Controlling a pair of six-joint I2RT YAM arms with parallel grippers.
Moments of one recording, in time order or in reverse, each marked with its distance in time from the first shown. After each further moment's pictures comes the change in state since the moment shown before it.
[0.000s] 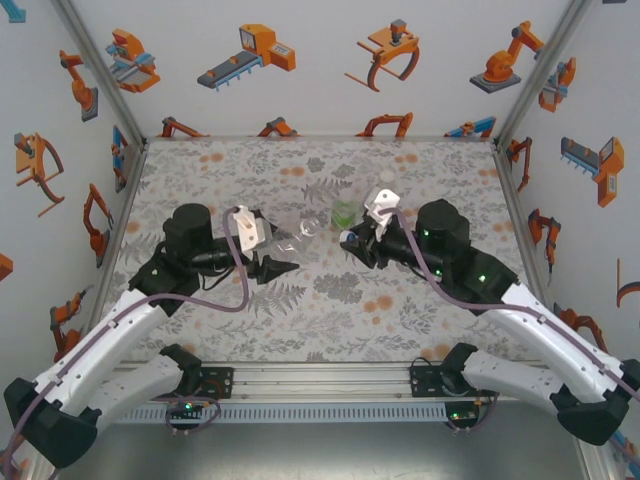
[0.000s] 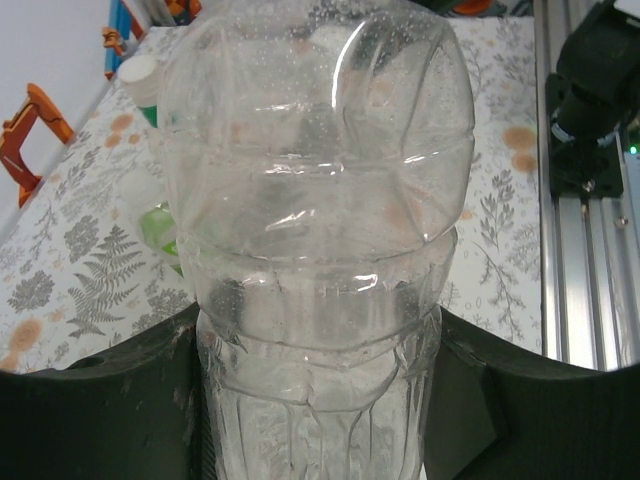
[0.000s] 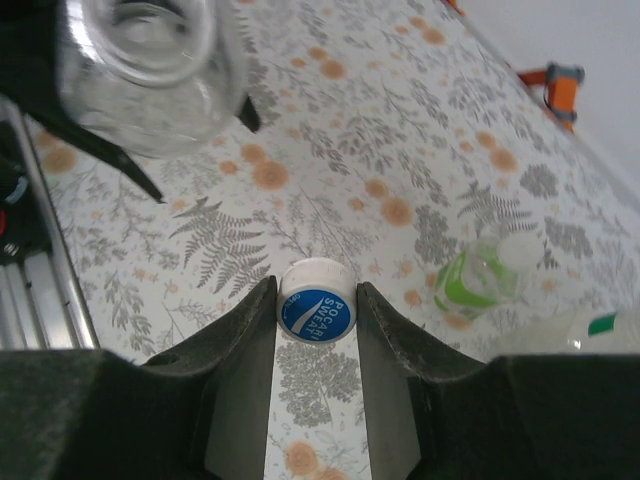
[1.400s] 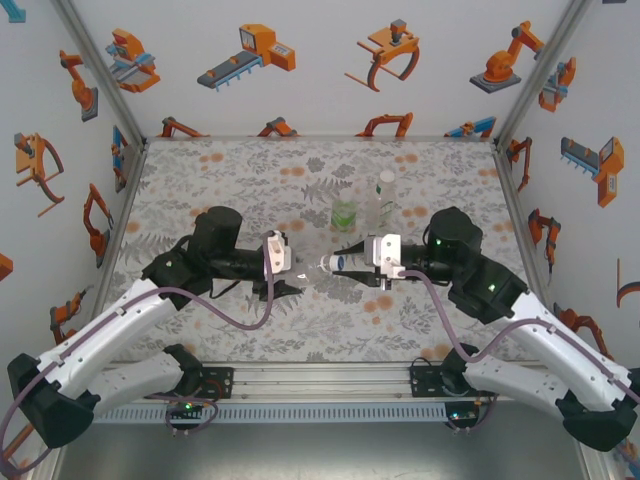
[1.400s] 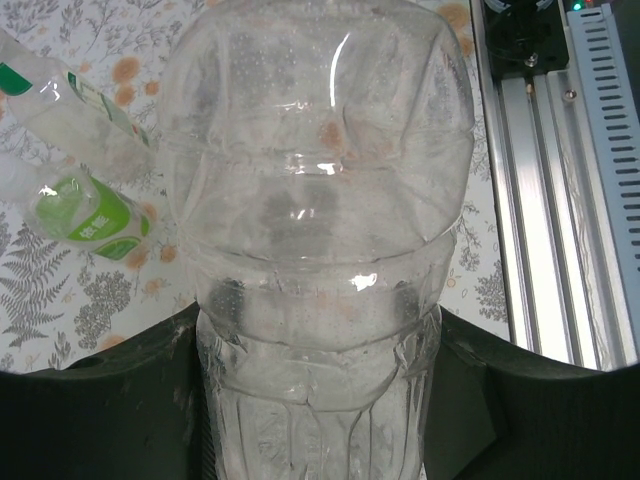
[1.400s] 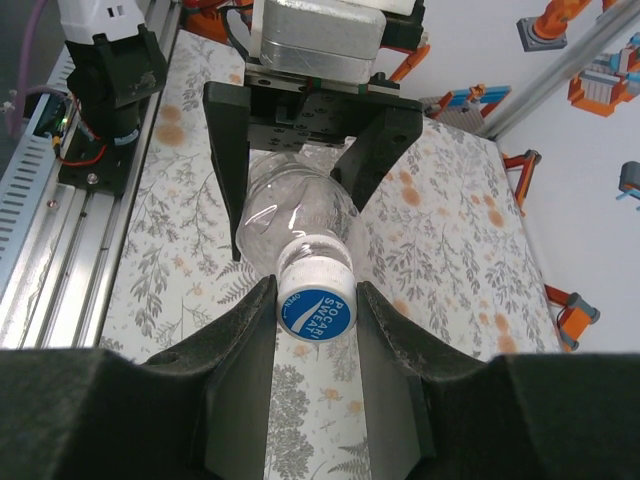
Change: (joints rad) left arm -0.130 0.091 0.080 -0.283 -0.039 0.235; right arm 0.021 -0.045 -0.026 0.043 -0.383 -0.340
